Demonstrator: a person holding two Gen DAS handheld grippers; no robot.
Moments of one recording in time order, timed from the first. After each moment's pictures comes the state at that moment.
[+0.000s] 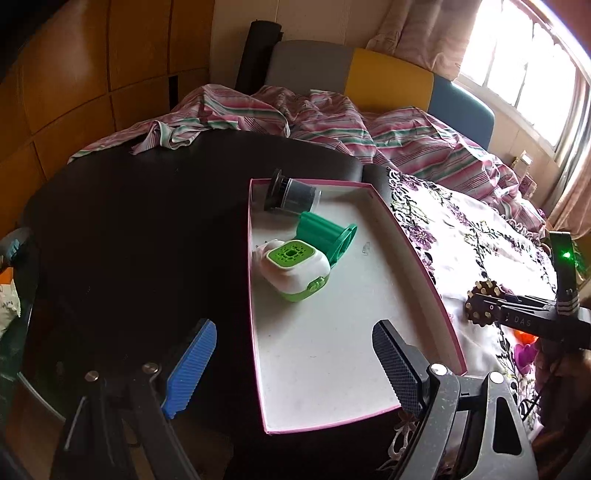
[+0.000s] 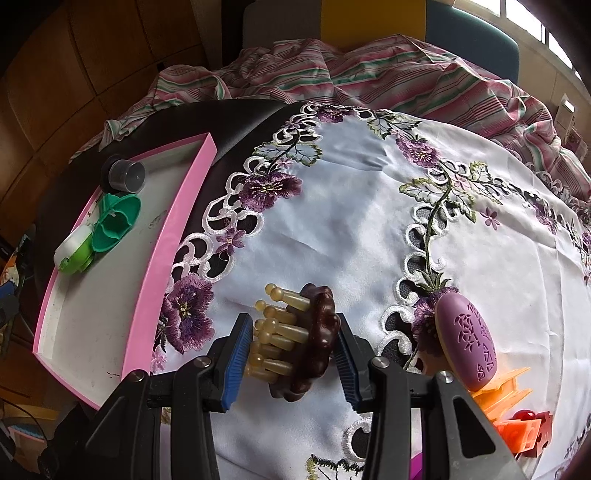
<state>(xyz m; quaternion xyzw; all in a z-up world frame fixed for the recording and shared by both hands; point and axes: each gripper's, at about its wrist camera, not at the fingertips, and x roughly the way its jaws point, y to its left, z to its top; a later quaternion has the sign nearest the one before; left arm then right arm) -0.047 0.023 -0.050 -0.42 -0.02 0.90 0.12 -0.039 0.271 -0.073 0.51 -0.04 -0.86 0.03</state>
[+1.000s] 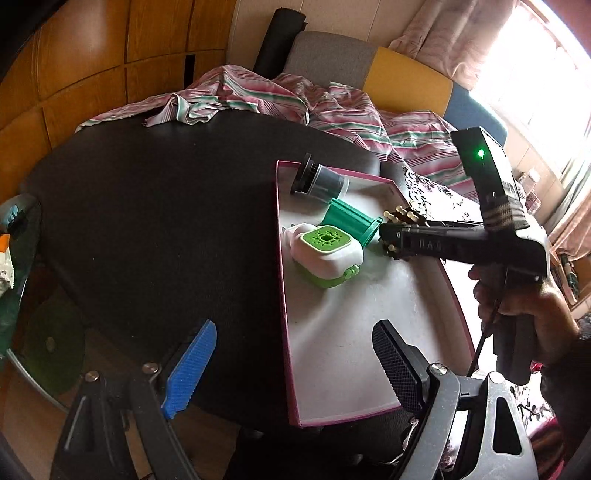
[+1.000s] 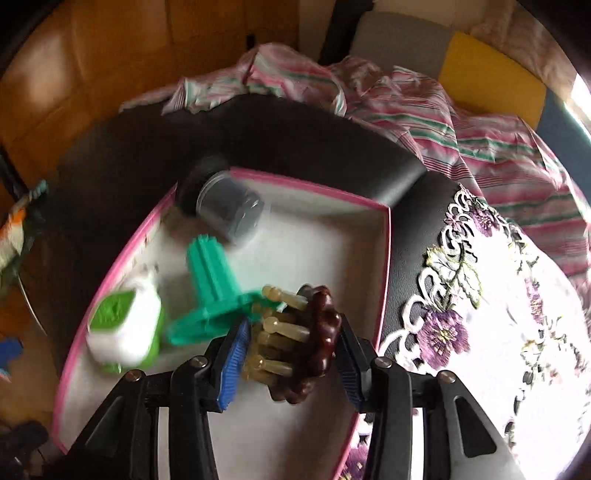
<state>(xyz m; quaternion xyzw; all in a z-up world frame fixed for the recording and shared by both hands) -0.052 -0.008 -0.065 -0.45 -0.06 0.89 0.11 -0.142 0.114 -0.066 0.49 0.07 -0.86 0.13</state>
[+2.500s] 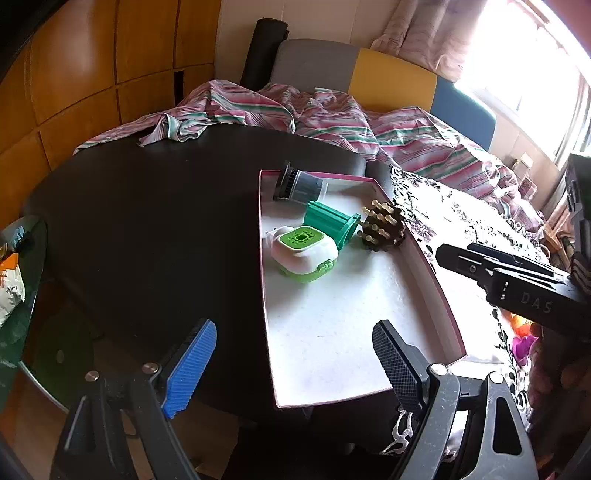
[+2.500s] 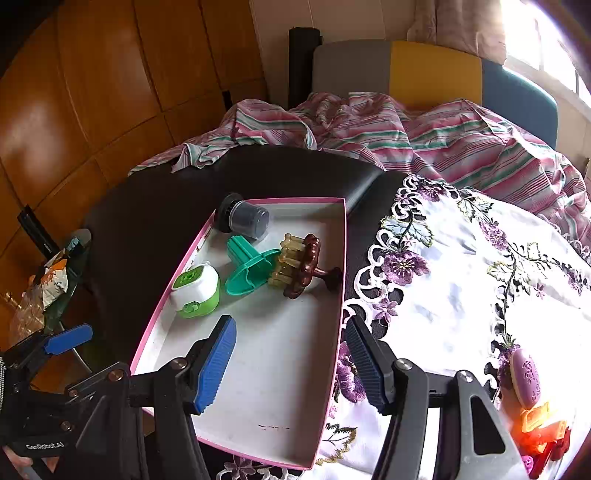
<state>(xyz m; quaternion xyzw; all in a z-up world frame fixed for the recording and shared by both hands) -0.033 0.011 -0.050 -0.43 -0.03 0.89 0.12 -0.029 0.152 -0.017 0.42 -0.02 -0.90 0.12</state>
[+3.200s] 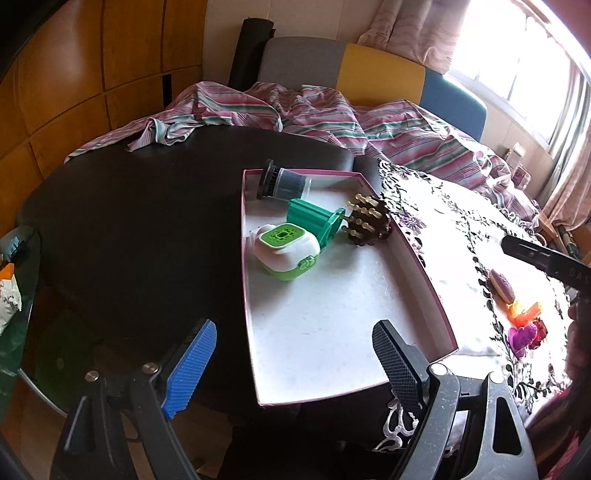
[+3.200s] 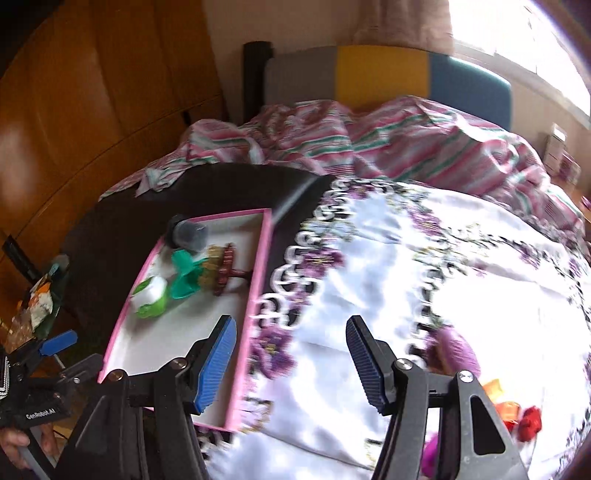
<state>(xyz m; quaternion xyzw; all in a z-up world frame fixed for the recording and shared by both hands) -0.029 0.026 -0.049 -0.43 -0.01 0.89 0.13 0.000 0.243 0.007 0.41 -0.06 -0.91 0.04</state>
